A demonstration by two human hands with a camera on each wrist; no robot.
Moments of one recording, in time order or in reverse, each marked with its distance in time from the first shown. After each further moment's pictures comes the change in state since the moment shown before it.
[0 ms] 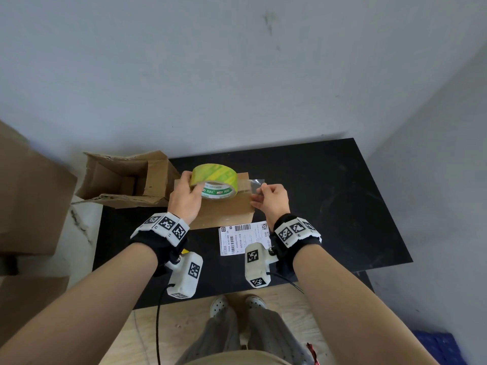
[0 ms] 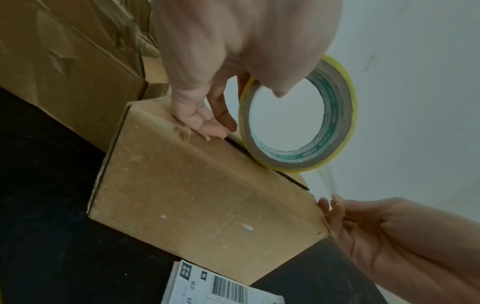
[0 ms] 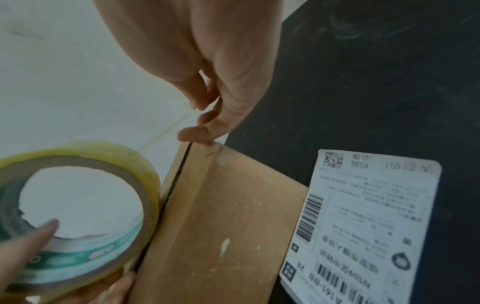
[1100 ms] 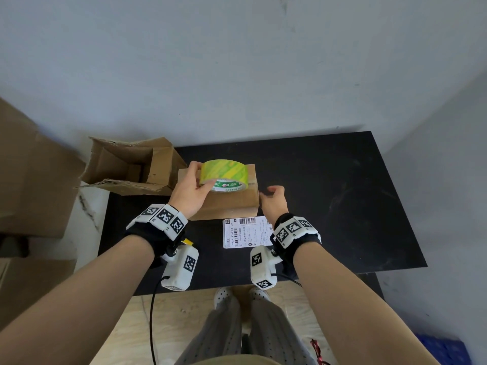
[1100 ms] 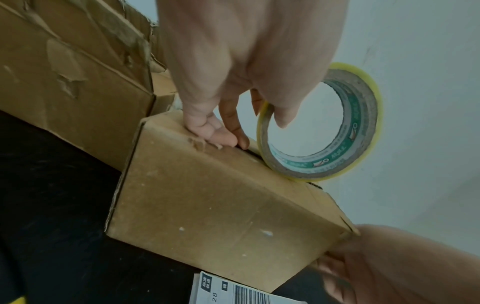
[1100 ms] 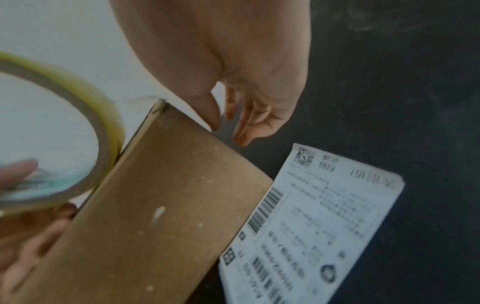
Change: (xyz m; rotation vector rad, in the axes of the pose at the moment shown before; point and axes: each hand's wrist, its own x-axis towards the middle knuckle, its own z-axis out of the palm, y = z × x) left_hand -0.003 0.001 -0.002 0.094 -0.101 0.101; right_hand 0.005 0.022 -0.006 -0.479 -0.062 0.061
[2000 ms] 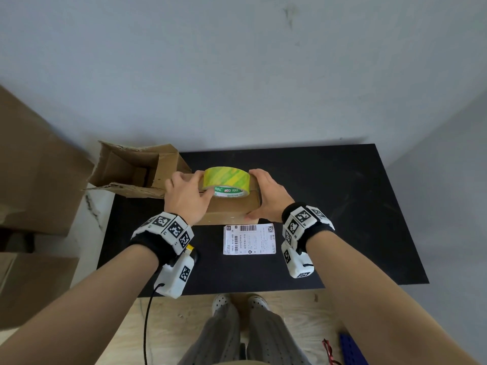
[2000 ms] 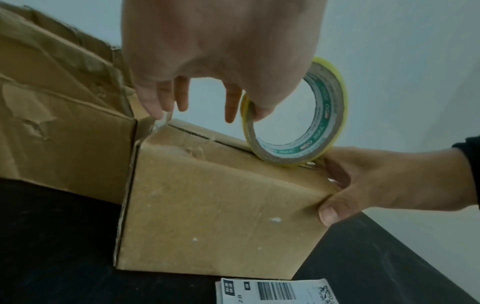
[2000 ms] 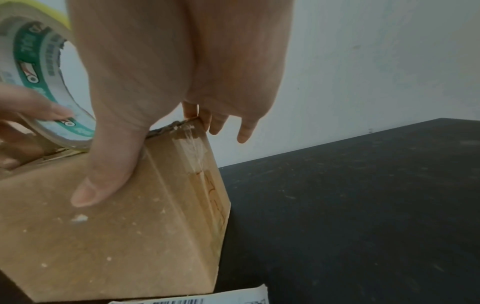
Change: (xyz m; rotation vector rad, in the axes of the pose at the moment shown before) left_hand -0.010 0.005 0.000 0.527 0.126 -0.121; right_hand 0.007 -0.038 -0.027 -0.773 -0.361 -0.612
